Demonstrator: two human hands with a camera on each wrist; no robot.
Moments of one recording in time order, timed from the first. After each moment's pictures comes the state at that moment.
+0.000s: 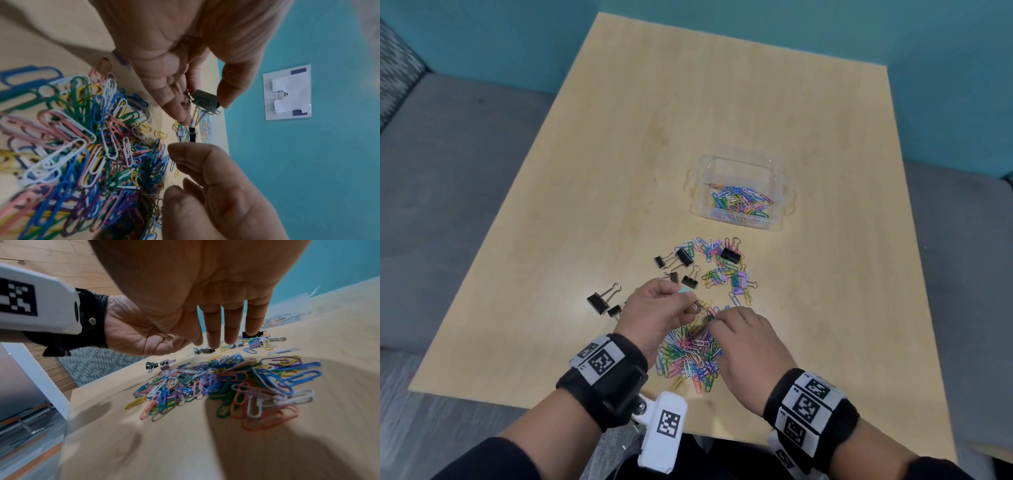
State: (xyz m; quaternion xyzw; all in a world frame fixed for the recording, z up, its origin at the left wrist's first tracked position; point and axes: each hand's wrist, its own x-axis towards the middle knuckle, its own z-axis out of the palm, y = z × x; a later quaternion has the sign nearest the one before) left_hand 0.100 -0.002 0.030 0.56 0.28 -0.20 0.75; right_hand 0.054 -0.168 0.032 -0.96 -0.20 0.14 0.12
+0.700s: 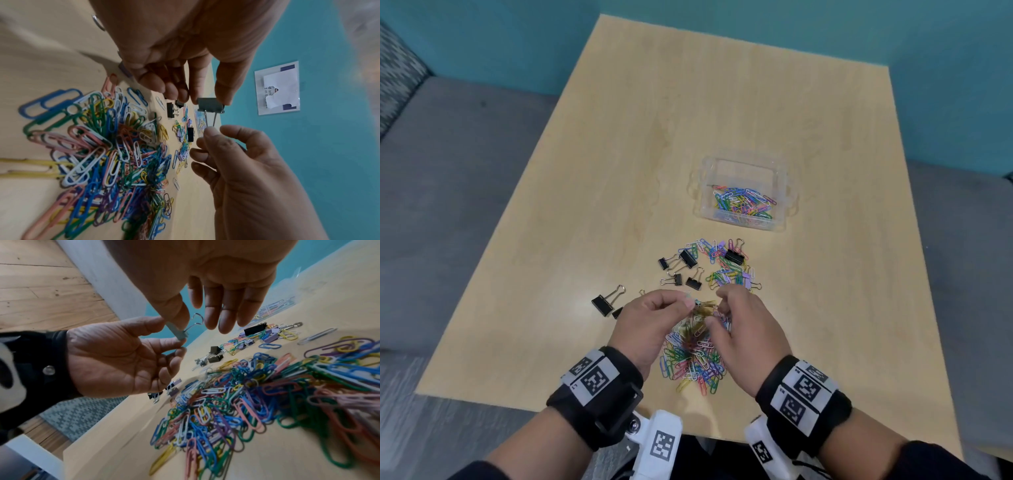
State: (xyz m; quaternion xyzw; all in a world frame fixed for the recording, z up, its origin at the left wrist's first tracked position) left_hand 0.089 0.010 0.035 0.62 0.25 -0.18 0.72; right_hand 0.070 -0.153 0.039 -0.95 -0.07 0.08 0.31
